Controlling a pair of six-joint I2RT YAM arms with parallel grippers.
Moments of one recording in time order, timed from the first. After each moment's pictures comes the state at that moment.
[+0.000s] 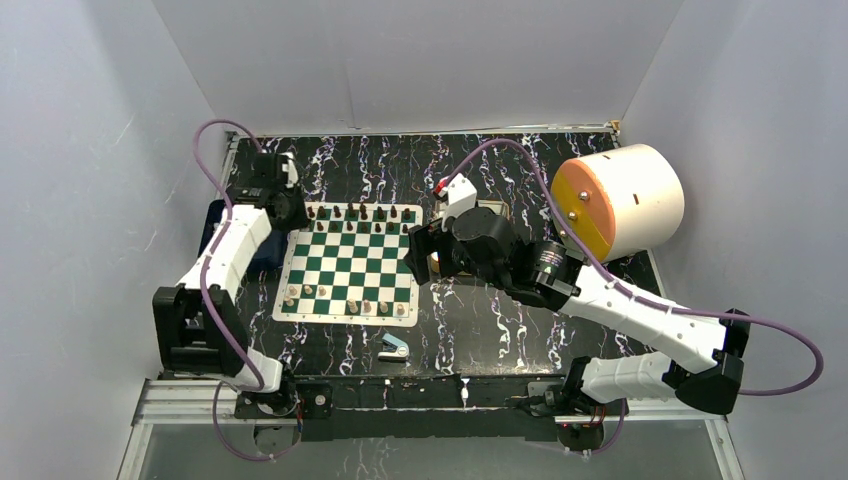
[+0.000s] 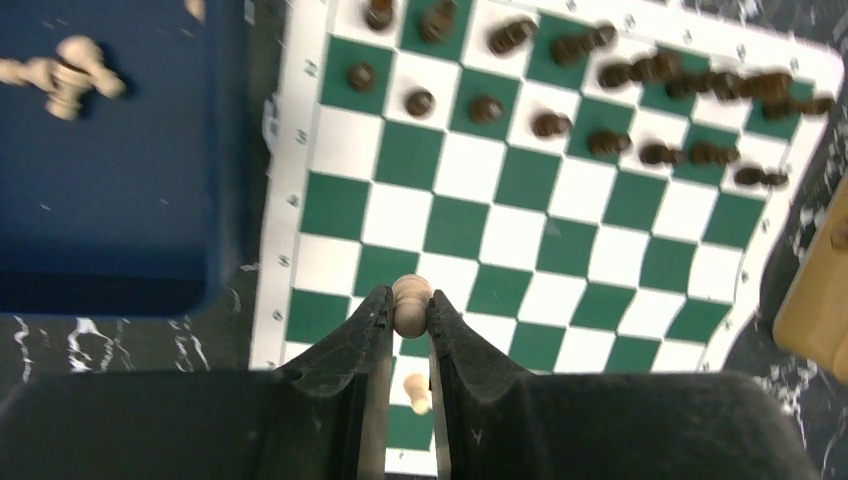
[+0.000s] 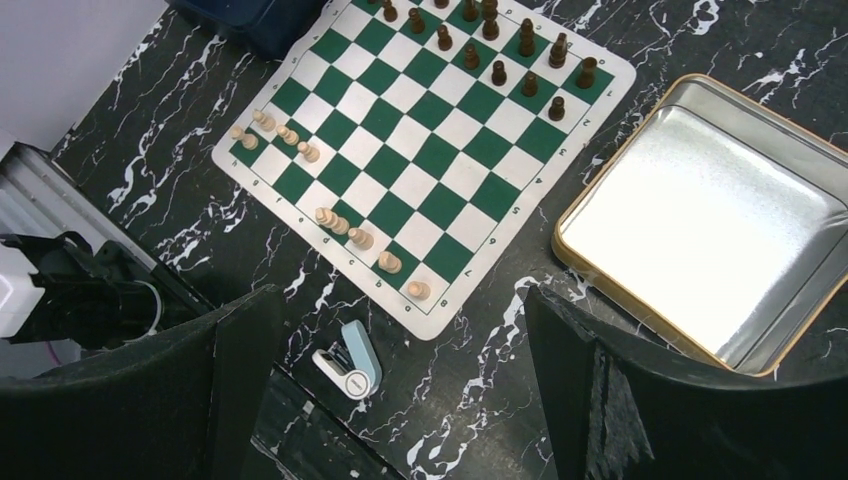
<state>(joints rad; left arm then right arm) -0.04 1.49 1.21 -0.67 -0.05 -0.22 1.14 1.20 1.26 -0.54 0.31 0.41</state>
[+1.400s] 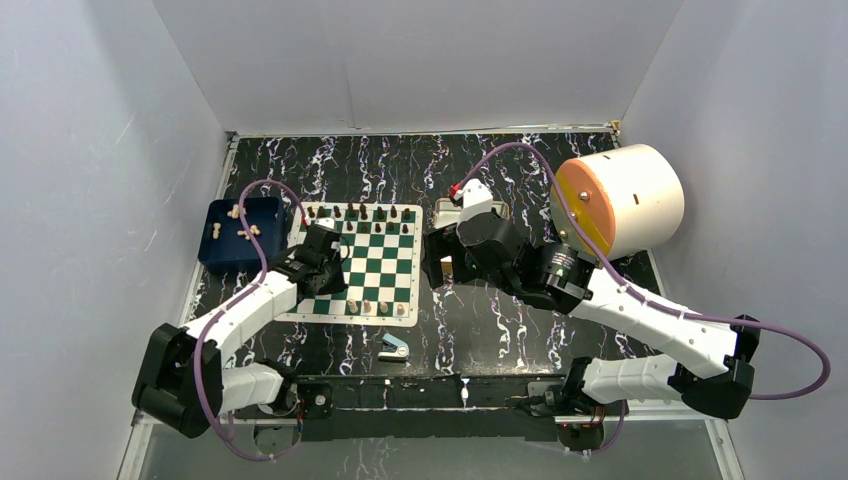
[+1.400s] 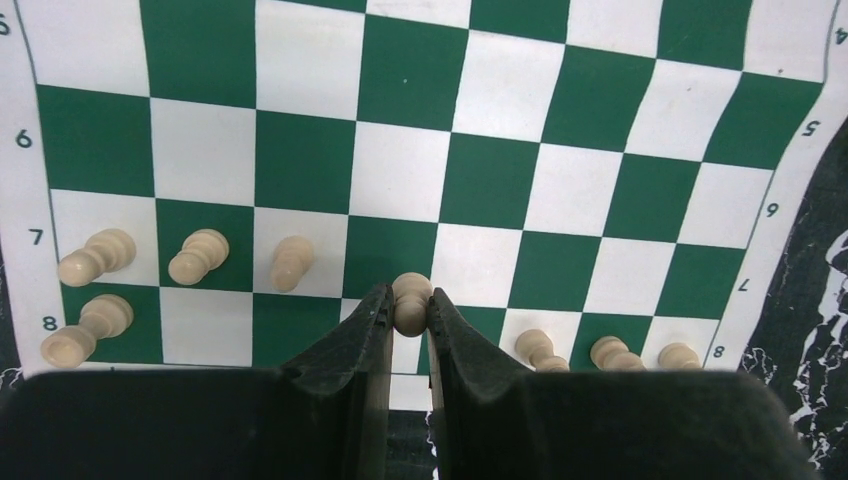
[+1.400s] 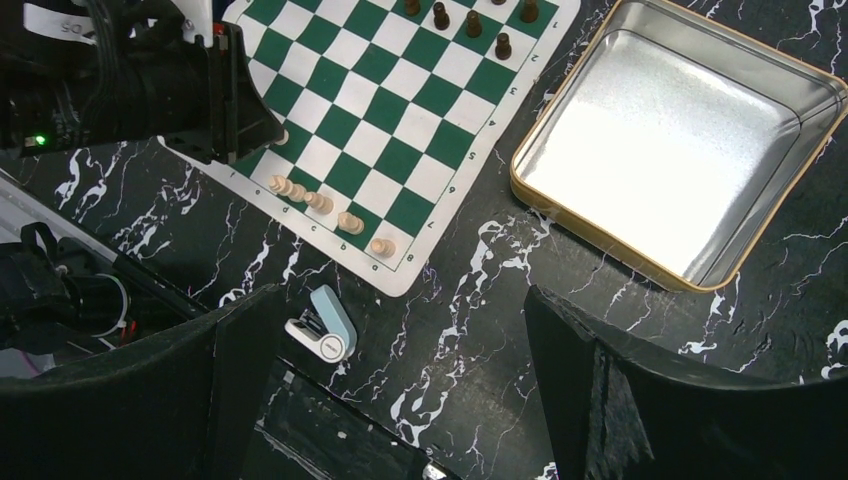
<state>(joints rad) -0.44 1.19 0.67 -0.50 -0.19 -0.48 1.14 1.16 1.26 -0.70 0.38 0.50</state>
